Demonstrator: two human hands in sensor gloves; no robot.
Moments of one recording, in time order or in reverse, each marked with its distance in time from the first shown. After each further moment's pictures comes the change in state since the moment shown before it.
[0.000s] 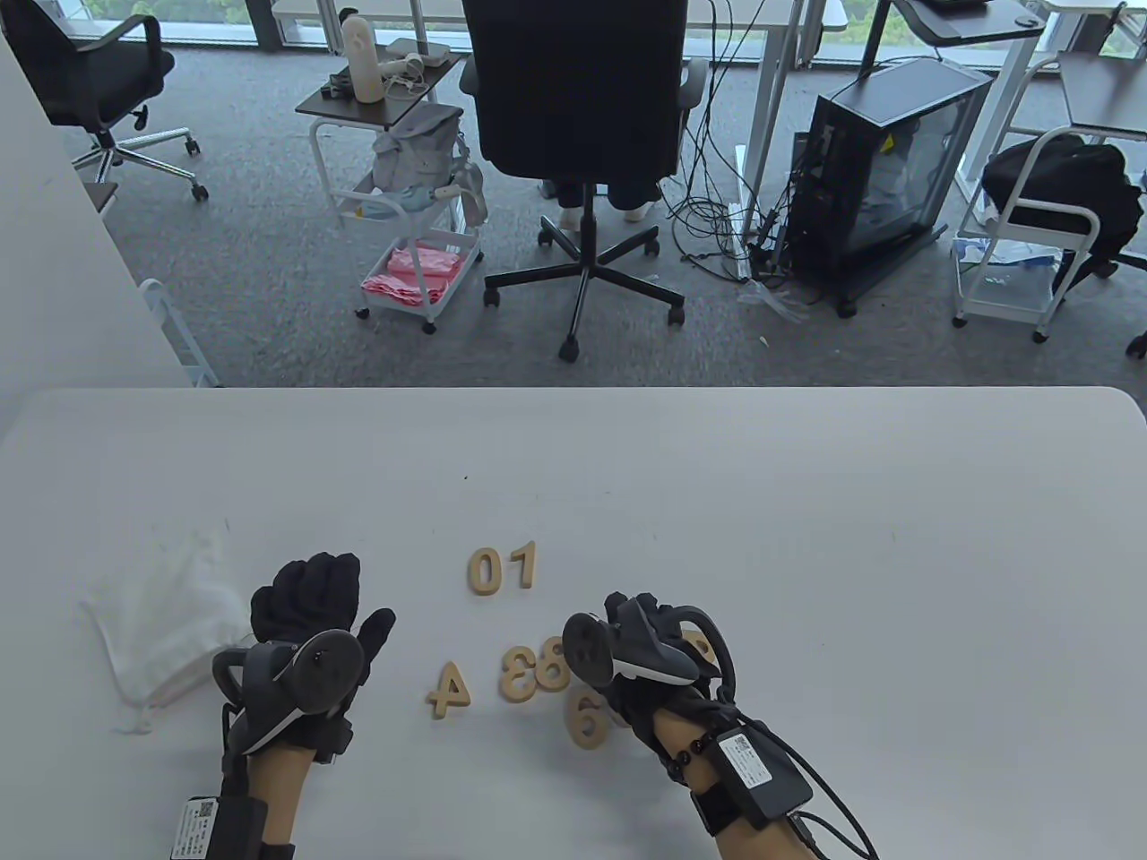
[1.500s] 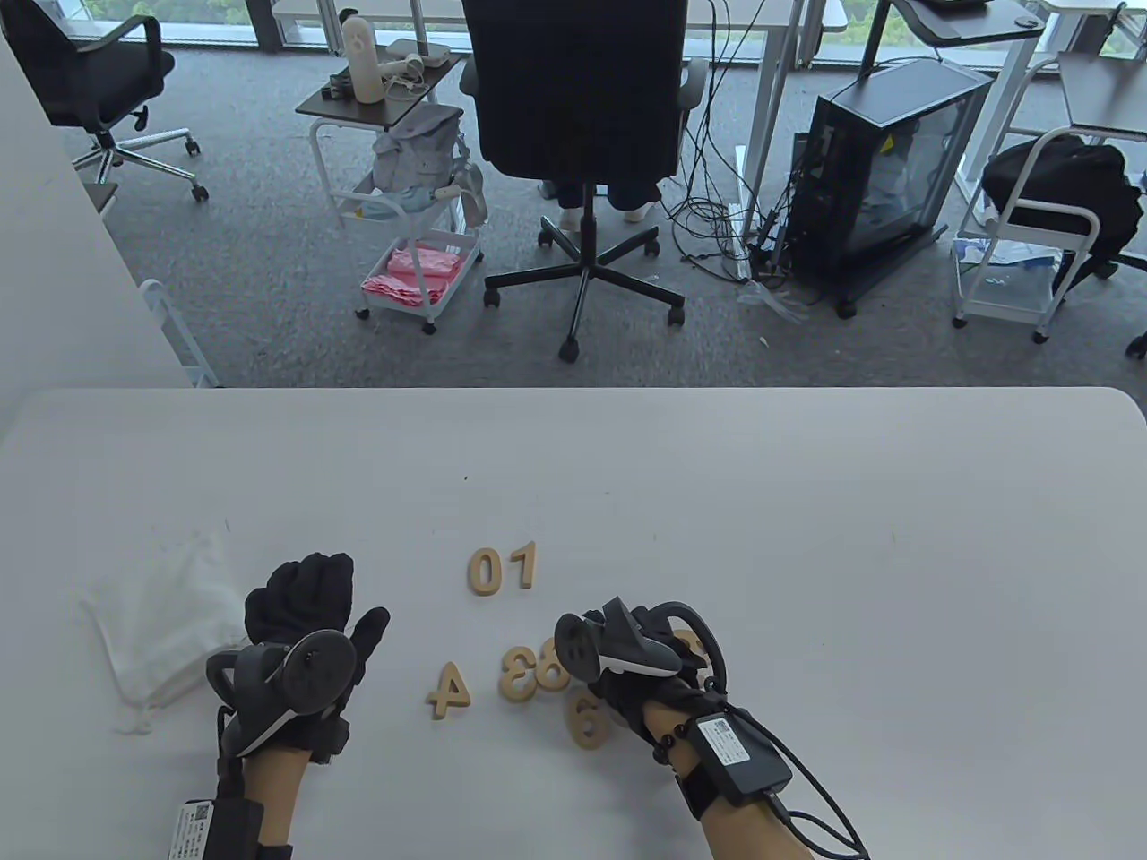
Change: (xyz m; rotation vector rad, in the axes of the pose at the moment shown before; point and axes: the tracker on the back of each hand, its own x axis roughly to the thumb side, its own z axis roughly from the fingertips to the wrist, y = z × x) left_hand -0.004 0.004 0.002 0.013 0.017 0.014; right_hand 0.001 0.016 -0.020 0.025 -0.012 0.046
